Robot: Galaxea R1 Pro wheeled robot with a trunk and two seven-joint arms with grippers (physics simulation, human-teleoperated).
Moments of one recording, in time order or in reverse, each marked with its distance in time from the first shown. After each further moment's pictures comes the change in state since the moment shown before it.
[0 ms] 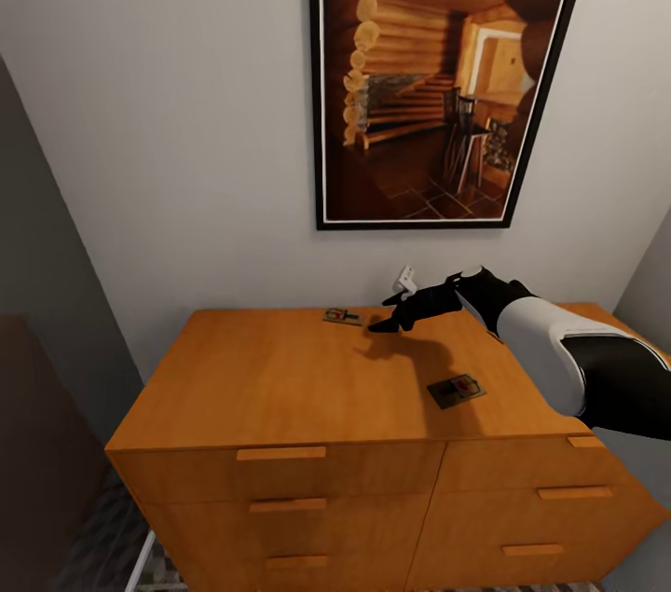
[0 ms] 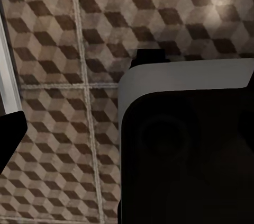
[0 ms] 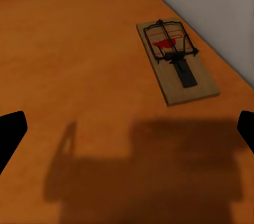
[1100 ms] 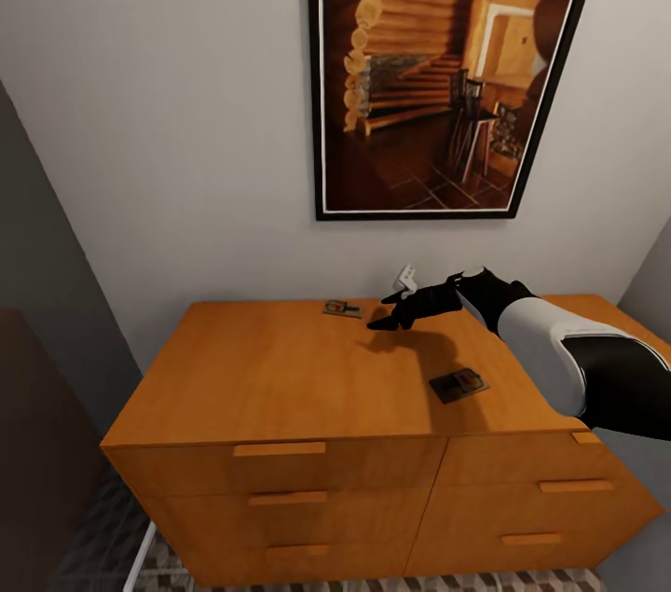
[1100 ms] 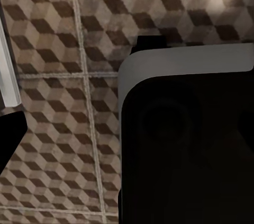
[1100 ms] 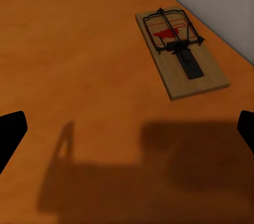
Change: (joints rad) left arm 0.000 0.001 0.000 0.000 0.000 0.000 0.000; right arm 0.002 -0.002 0.000 0.000 -0.037 -0.003 0.004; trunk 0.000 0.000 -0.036
